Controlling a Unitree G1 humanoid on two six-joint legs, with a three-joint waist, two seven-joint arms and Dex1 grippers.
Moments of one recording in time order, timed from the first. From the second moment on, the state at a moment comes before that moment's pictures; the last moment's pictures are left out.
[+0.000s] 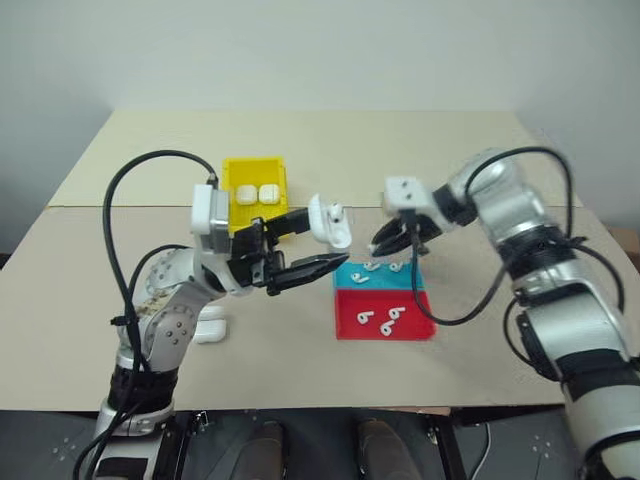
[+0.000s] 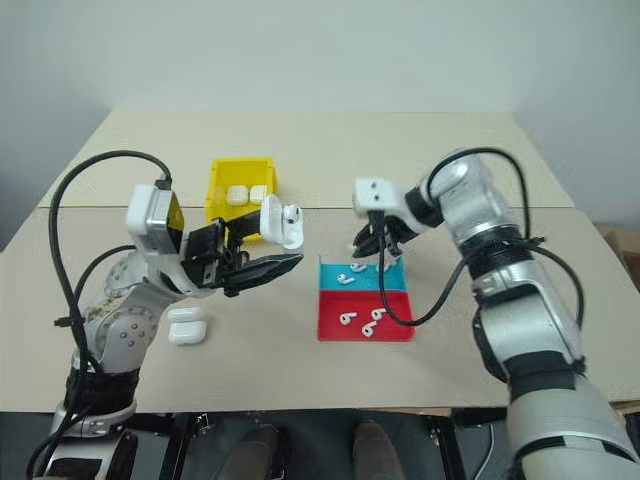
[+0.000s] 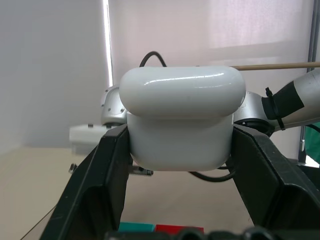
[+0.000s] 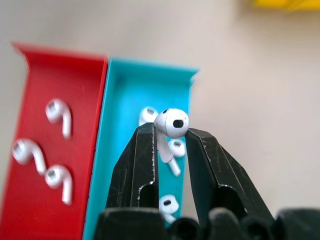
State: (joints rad) left arm -0.47 0.42 0.03 -0.29 -0.79 0.35 -1.06; right arm -1.10 -0.64 0.30 0.52 0.01 0.28 1.56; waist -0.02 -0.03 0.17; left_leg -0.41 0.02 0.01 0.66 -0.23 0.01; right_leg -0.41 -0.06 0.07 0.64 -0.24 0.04
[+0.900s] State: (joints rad) left arm -0.63 0.37 0.01 -0.05 -0.78 0.35 -1.20; right arm -0.69 -0.44 -0.28 -0.48 1.08 1.10 0.67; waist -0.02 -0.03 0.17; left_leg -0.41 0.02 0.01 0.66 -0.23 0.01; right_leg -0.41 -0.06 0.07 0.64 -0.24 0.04
